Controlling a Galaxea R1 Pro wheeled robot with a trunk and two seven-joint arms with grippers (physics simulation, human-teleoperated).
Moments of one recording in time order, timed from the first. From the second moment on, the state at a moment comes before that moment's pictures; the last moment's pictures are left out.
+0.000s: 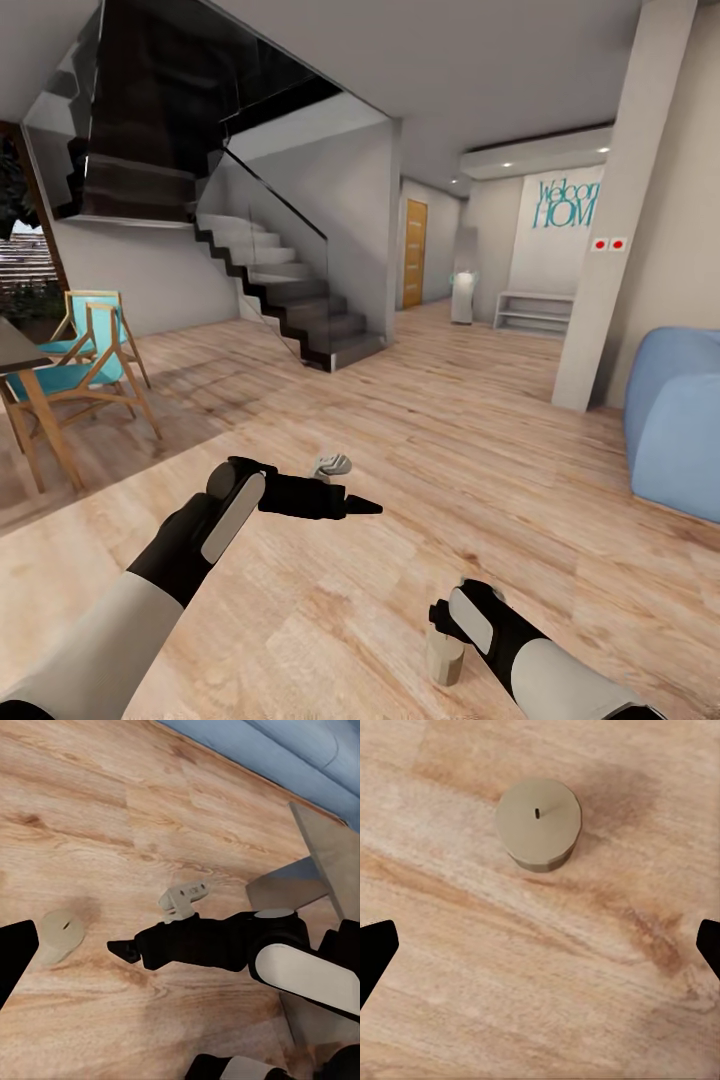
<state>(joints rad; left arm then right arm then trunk) -0.75 0.07 -0.41 -1.13 0.57 1.05 -0.58 -0.67 0.06 0.35 -0.32 -0.72 0.44 -0.44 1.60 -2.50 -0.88</state>
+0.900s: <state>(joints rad) -0.75 0.07 -0.41 -1.13 0.57 1.05 -0.58 -0.67 0.06 0.35 -0.33 -0.72 0.44 -0.43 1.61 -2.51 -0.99</state>
